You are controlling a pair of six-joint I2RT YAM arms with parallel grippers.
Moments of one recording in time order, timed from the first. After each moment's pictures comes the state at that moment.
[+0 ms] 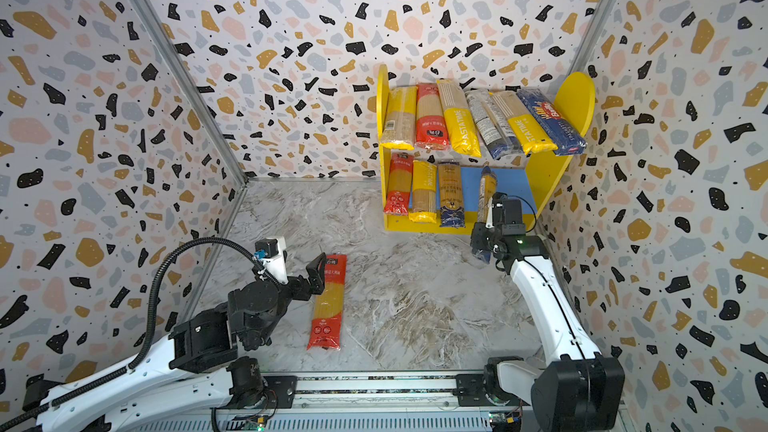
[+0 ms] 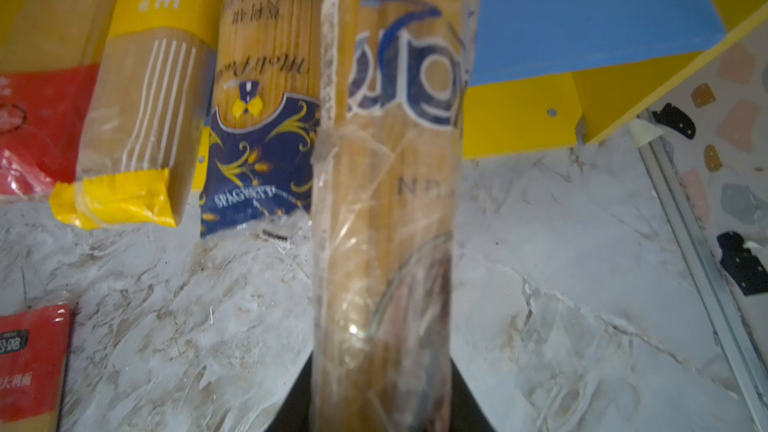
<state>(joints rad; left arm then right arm) -1.10 0.67 0.77 -0.41 -0.83 -0.46 0.07 1.24 1.11 -0.64 -0.02 0.21</state>
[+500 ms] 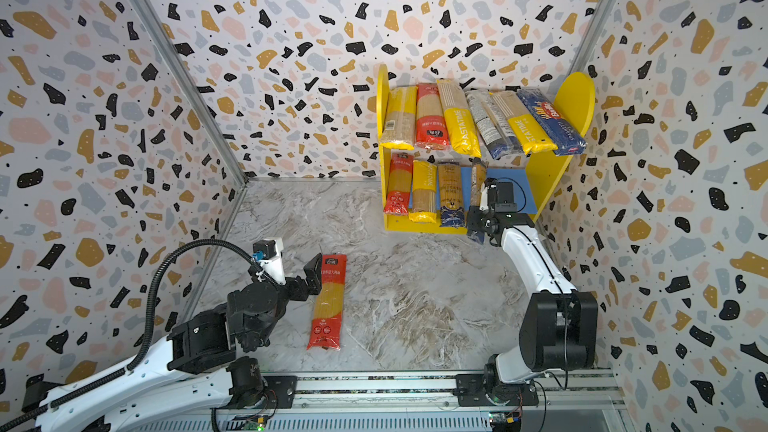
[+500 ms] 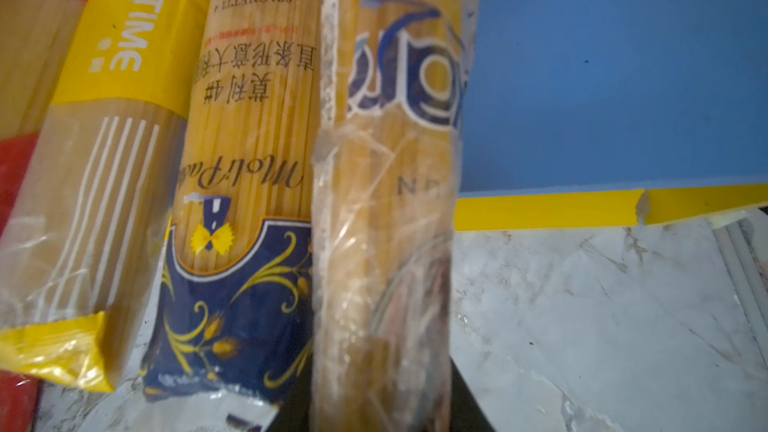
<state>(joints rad) -1.10 0.68 0.78 -0.45 -0.87 -0.43 0.05 1.51 1.23 -0.50 -0.09 0.16</state>
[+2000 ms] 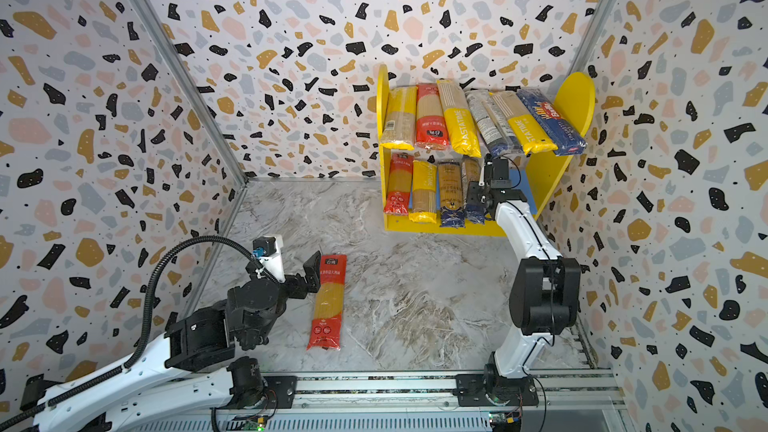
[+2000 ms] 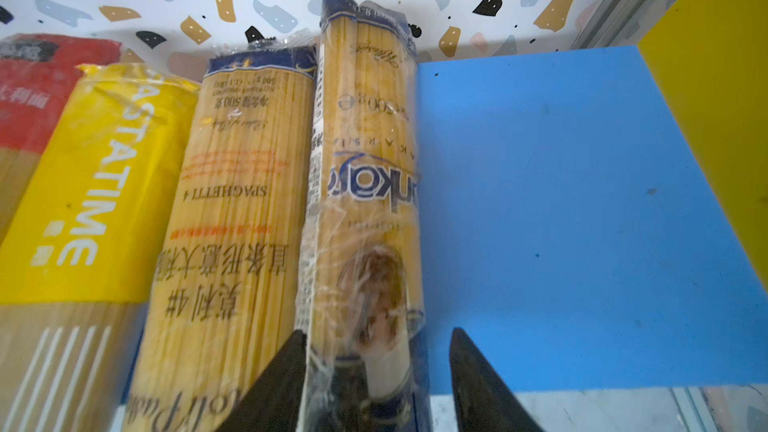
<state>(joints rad) -1.10 0.69 0.82 -0.49 -0.88 -0.43 0.04 1.67 1.44 -0.45 0.02 0.13</state>
